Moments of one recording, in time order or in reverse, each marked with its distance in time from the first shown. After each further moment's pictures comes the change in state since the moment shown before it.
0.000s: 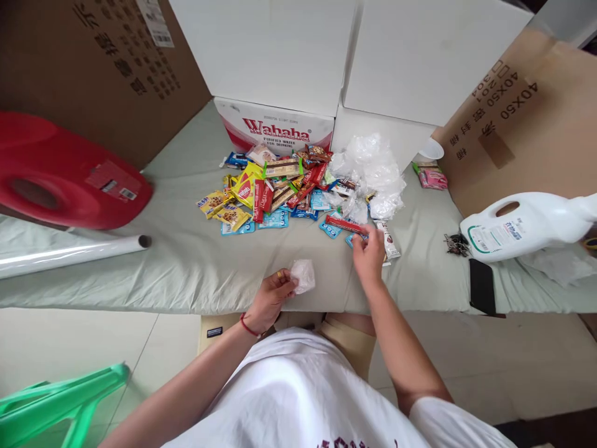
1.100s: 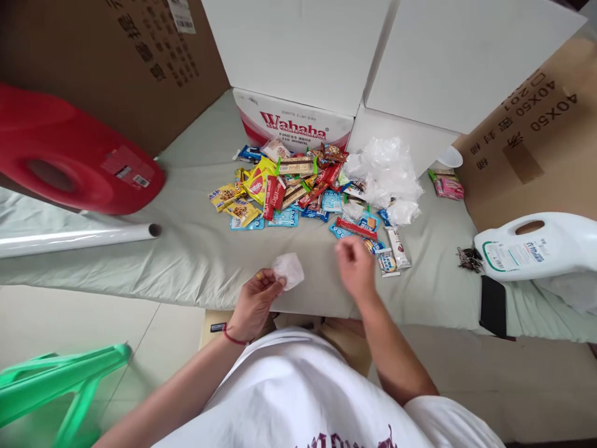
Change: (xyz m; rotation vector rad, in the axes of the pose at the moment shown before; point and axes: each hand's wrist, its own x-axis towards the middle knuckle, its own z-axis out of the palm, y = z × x) left_hand -0.013 0.008 -0.024 -0.158 0.228 0.064; right_hand -0.016 -0.053 0.007 0.176 -0.304 -0.137
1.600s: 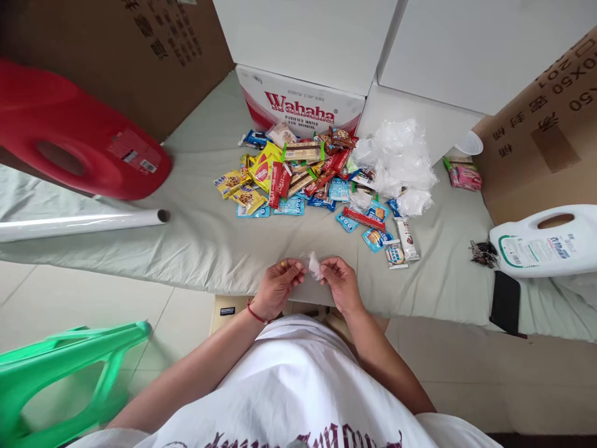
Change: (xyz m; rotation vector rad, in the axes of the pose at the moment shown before) left_hand 0.007 -0.009 0.020 -0.042 -0.118 -0.135; right_hand -0.072 0.016 0.057 0.711 -0.173 0.490
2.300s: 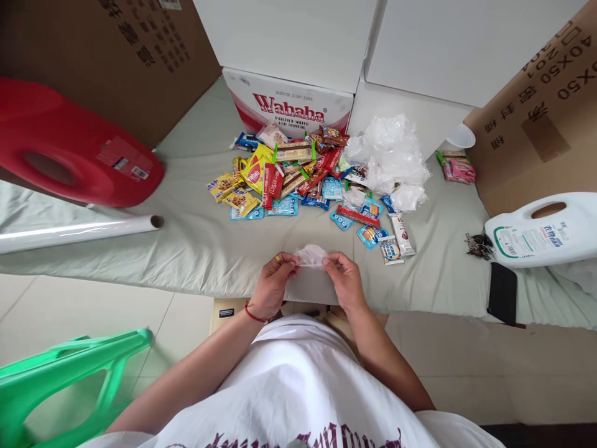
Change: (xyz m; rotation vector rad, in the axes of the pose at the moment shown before) left_hand 0.000 0.006 0.011 0.152 0.057 0.167; right_hand 0.000 -0.016 -0.010 -0.046 0.043 -0.051
